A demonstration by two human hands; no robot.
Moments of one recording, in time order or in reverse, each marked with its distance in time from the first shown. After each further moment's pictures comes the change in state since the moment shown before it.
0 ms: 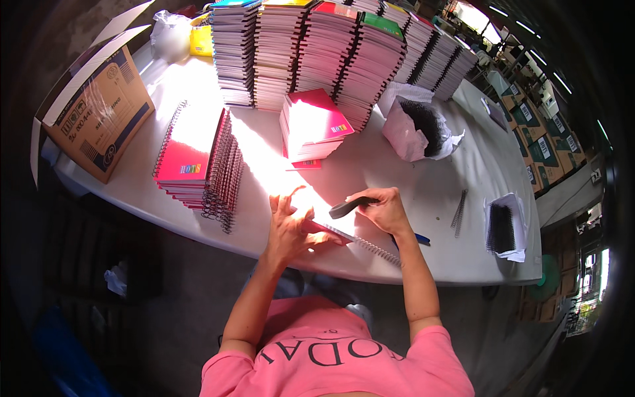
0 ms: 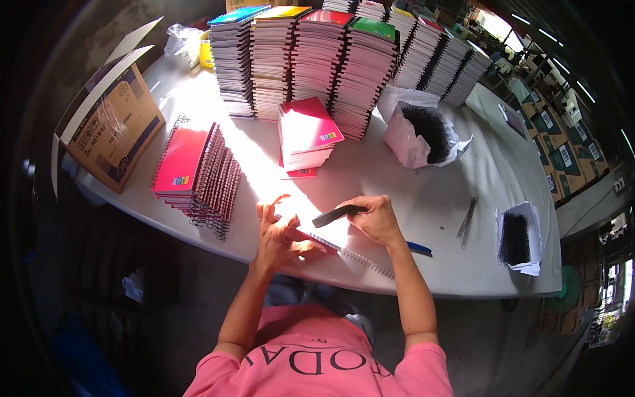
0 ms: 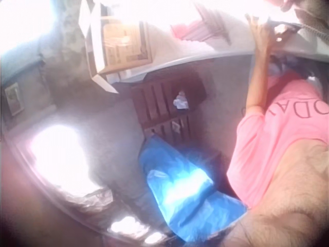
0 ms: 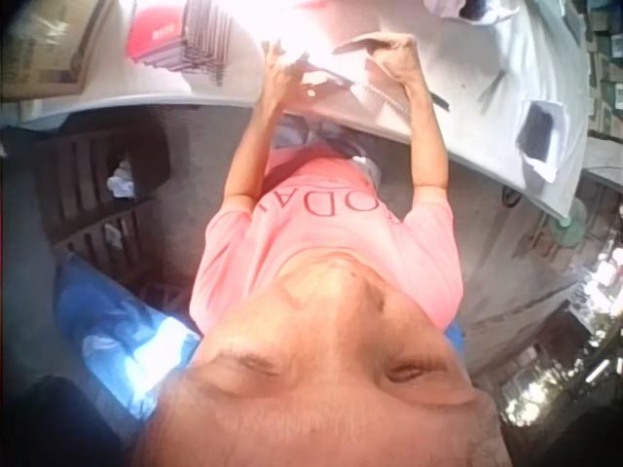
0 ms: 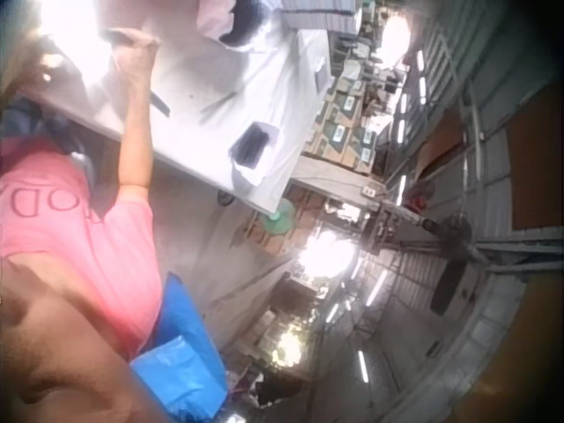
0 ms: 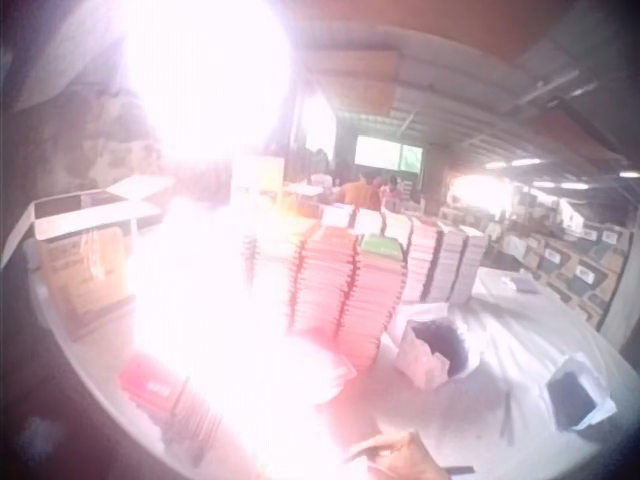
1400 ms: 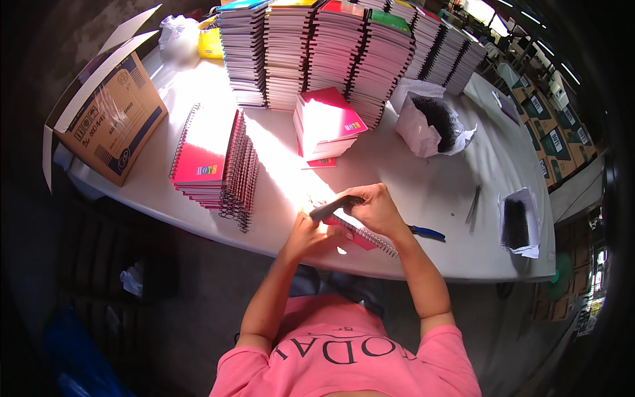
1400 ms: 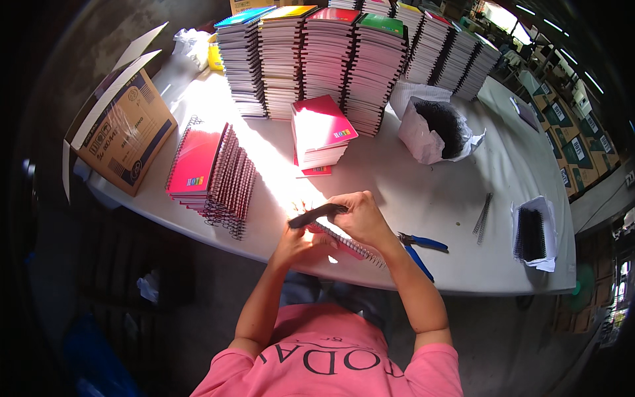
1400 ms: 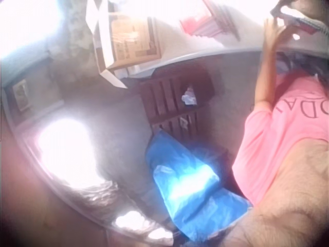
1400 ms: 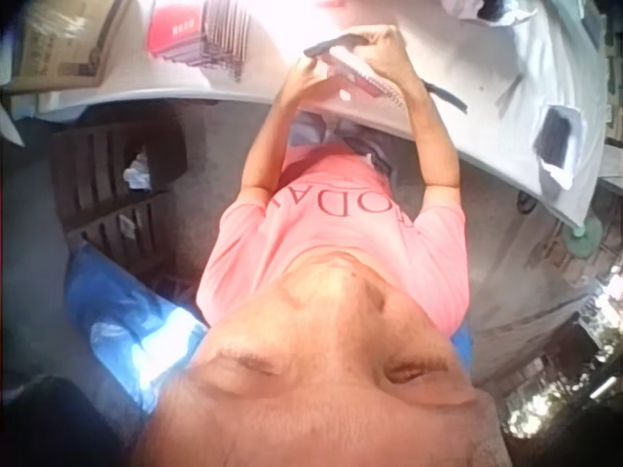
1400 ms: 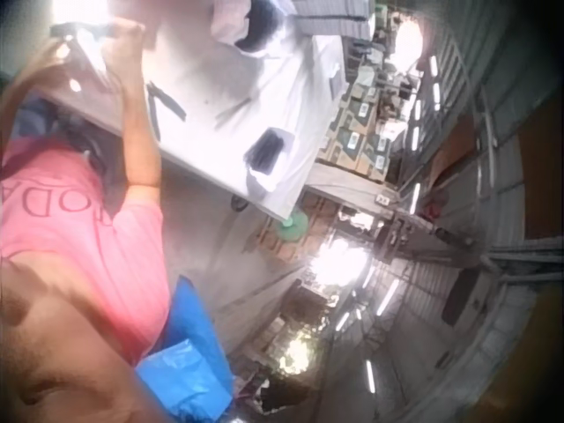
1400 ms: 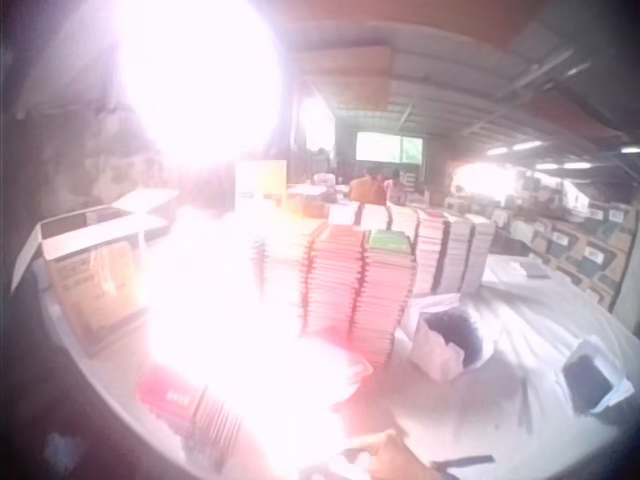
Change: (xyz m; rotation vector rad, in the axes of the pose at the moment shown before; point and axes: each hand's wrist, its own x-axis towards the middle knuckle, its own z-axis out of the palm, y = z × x) left_hand 0.004 -0.003 0.004 -0.611 -0.259 -0.235; right_hand 0.012 -0.033 0.036 -0.010 -0.064 -0.075
